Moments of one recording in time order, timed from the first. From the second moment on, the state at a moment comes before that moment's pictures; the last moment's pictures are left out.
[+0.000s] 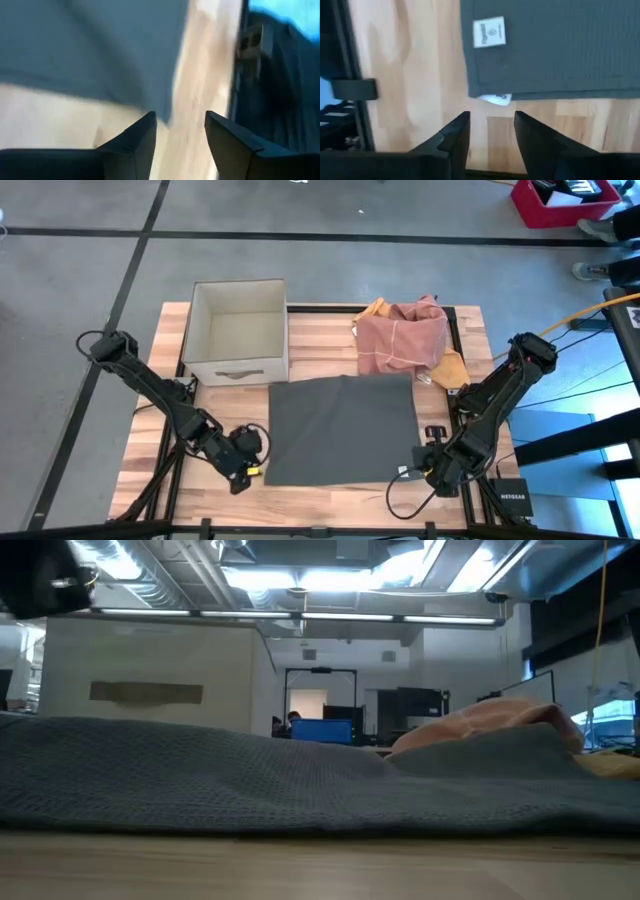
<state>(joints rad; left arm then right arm) -0.68 1.38 0.88 -0.39 -0.21 -0.98 0.92 1.37 0.93 -0.94 -0.03 0.92</state>
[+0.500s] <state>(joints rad) -0.38 1.62 0.88 -0.48 -0.63 -0.66 0.78 1.41 0.71 -0.22 0.52 0.48</state>
